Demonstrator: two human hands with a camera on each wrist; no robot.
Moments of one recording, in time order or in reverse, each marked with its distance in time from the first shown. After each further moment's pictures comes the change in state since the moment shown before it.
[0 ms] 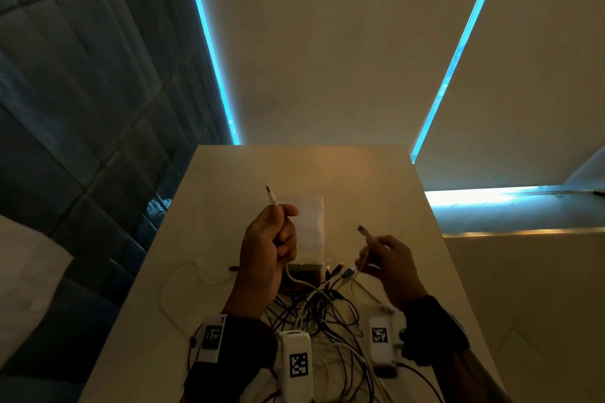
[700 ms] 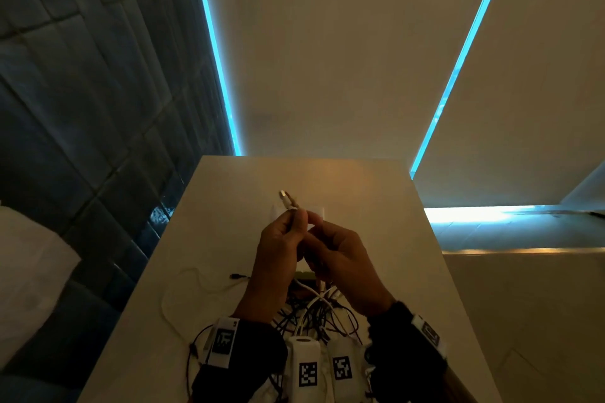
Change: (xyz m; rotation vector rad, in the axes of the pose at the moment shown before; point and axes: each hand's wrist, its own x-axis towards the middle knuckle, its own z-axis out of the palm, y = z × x) left_hand -0.015 0.007 0.016 0.335 0.001 0.137; right_hand -0.078 -0.074 0.080 -0.163 -0.503 -0.403
